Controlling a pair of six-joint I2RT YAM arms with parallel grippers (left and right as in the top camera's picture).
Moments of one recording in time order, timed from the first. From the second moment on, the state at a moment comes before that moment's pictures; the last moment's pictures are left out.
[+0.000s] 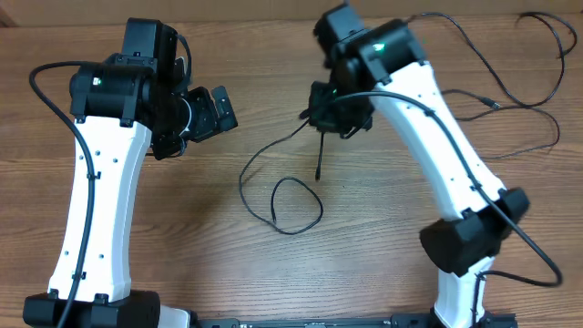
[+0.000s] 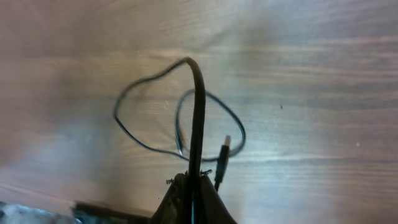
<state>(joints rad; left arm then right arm) -0.12 1.63 1.85 -1.48 0.21 -0.50 0.52 2.05 2.26 -1.61 -0.20 0.58</state>
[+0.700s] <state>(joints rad) -0.12 1.63 1.85 -1.52 0.21 -0.50 0.63 2.11 1.99 -1.53 -0.17 0.51</state>
